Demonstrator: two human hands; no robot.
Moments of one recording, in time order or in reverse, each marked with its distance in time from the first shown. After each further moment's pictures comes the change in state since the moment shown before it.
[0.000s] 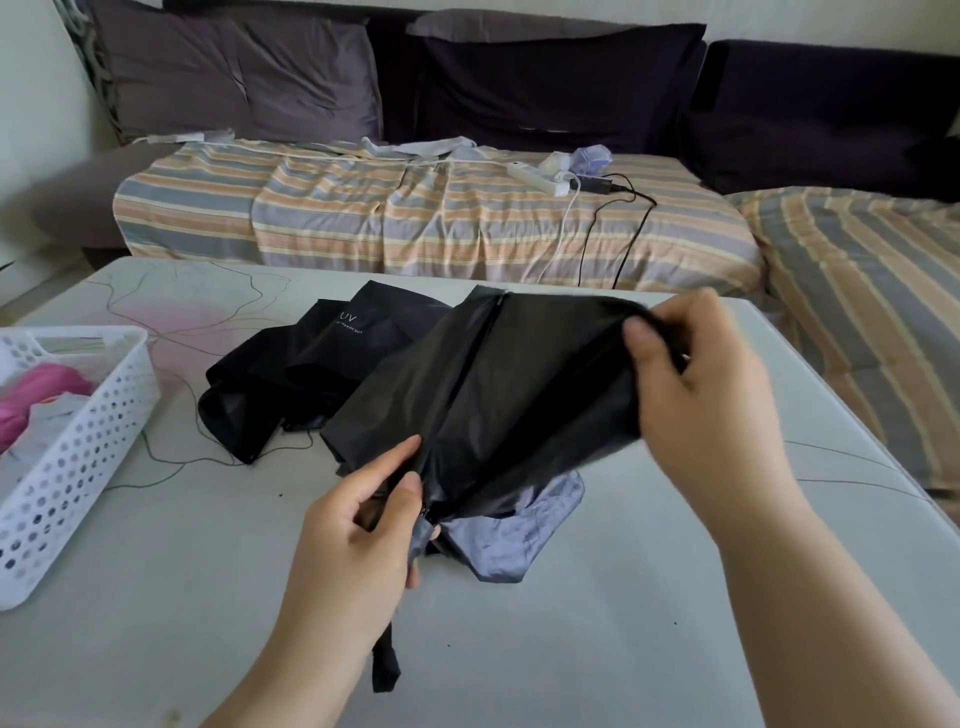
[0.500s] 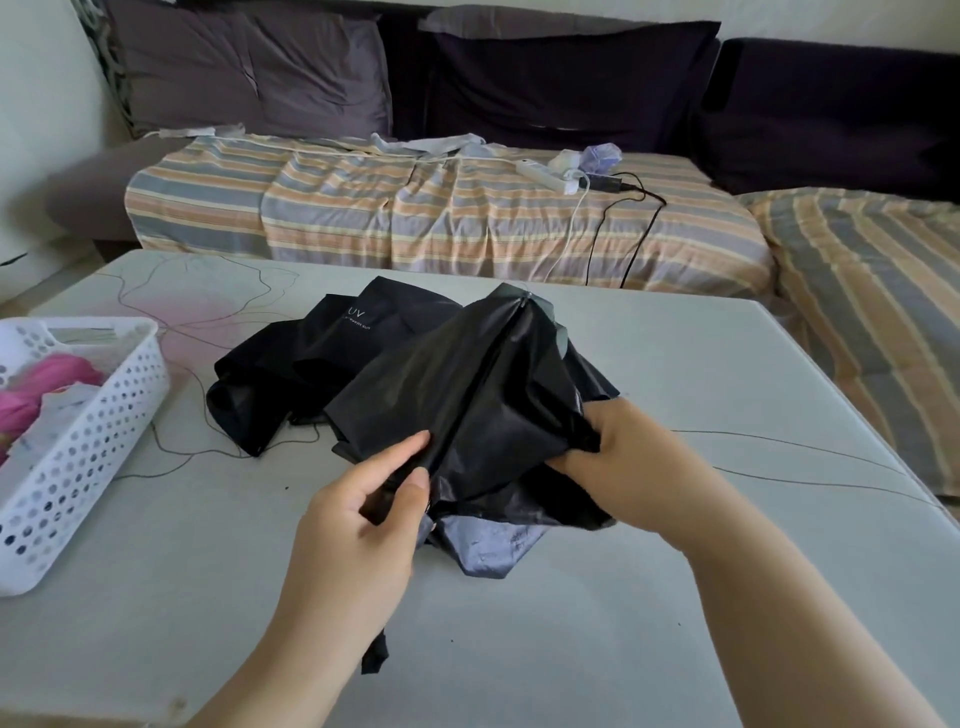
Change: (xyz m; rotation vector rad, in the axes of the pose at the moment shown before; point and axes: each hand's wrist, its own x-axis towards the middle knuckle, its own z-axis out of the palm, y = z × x) left_hand 0.002 -0.006 -0.004 0.131 -0.003 0.081; right_hand -0.015 0.013 0.019 -0.108 -0.669 0.232
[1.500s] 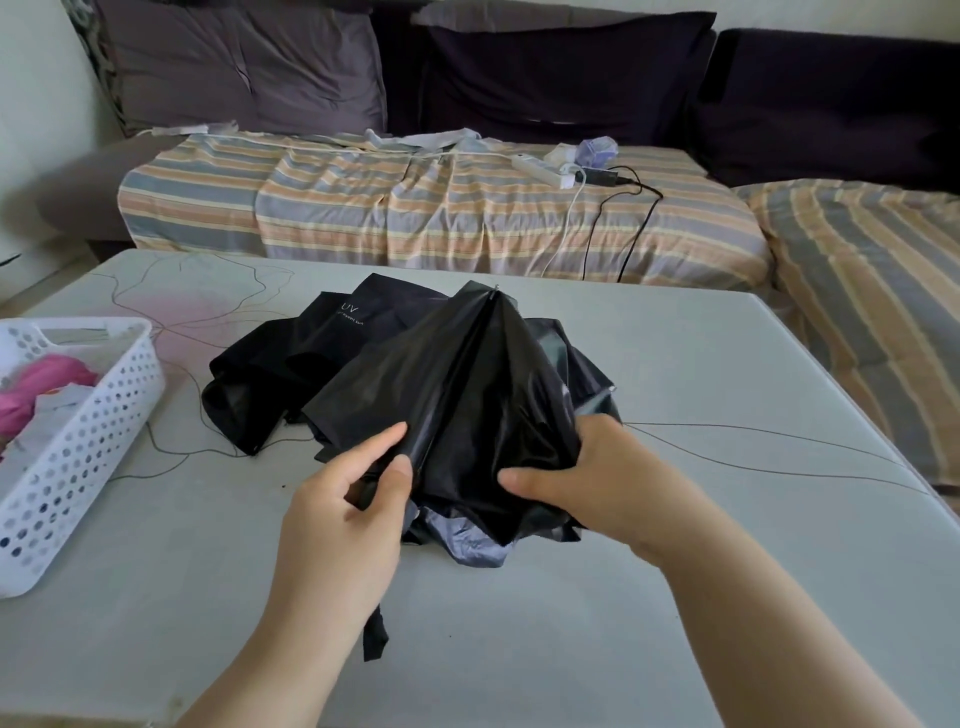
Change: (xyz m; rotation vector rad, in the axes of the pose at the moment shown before) left_hand 0.006 -0.002 -0.001 0.036 0.085 0.013; right_hand -0.007 -0.001 0.011 0.219 -0.107 0.056
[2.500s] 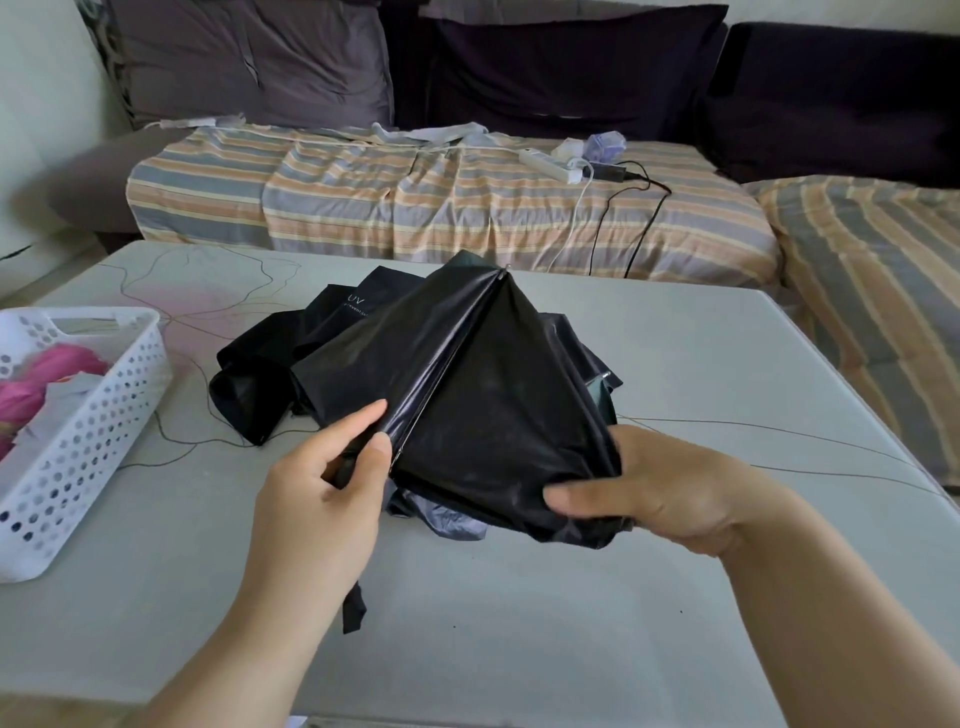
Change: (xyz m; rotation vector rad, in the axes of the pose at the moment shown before) left_hand 0.005 0.003 -0.012 0.015 0.056 0.030; right_hand 0.001 0.016 -0.025 0.162 -0.390 -0.015
